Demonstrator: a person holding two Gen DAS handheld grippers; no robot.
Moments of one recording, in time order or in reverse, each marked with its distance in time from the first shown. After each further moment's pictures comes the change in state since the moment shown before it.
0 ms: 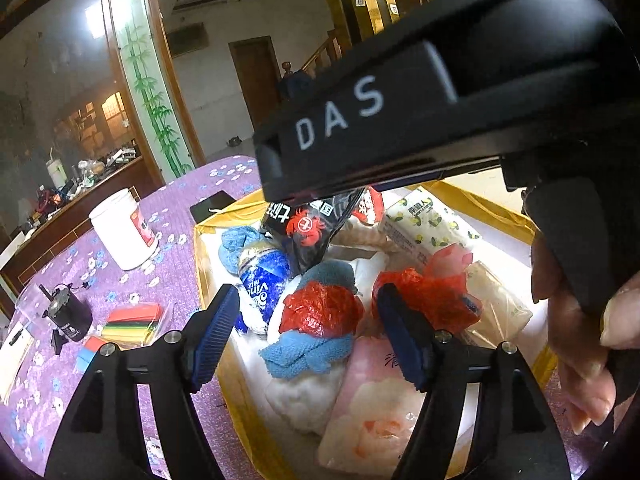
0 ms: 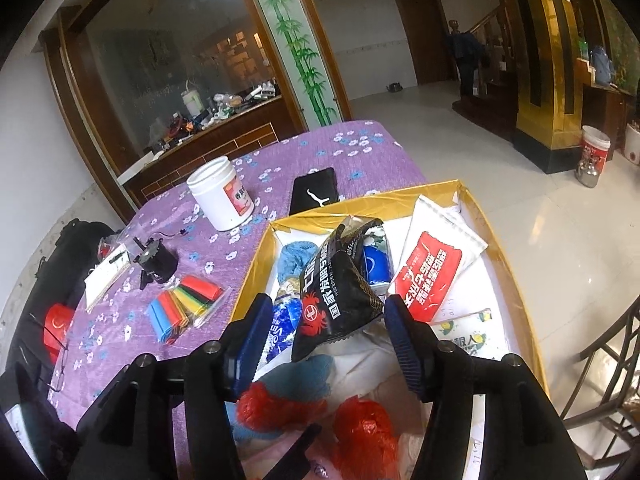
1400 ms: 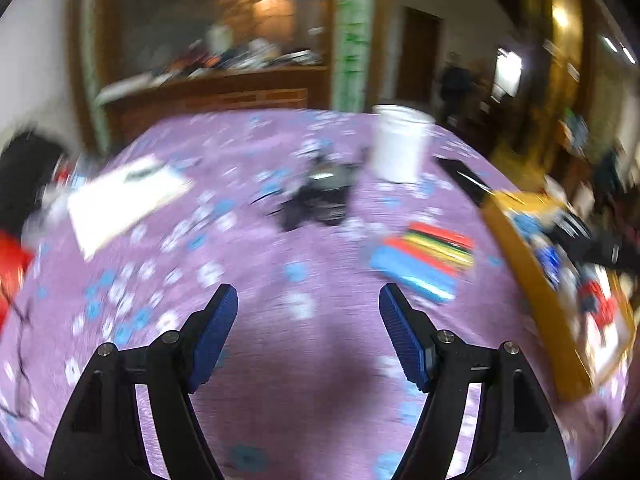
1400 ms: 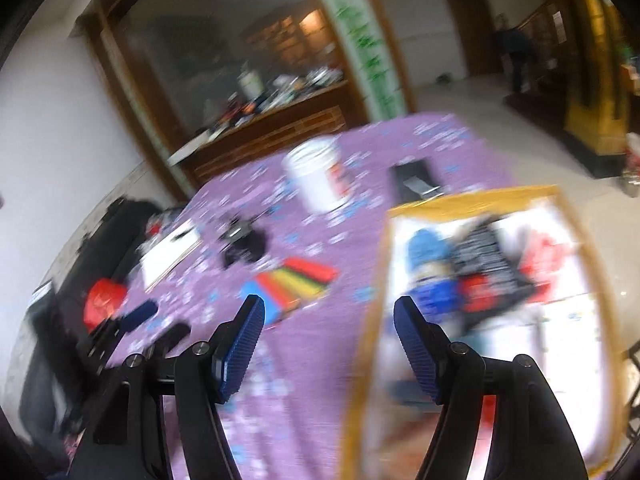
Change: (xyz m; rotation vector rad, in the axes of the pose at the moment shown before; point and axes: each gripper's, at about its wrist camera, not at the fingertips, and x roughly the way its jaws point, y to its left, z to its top) left arm -0.059 0.284 -0.109 -0.575 0.182 0.288; right arm 0.010 0.125 -0.005 -0.083 0.137 0.219
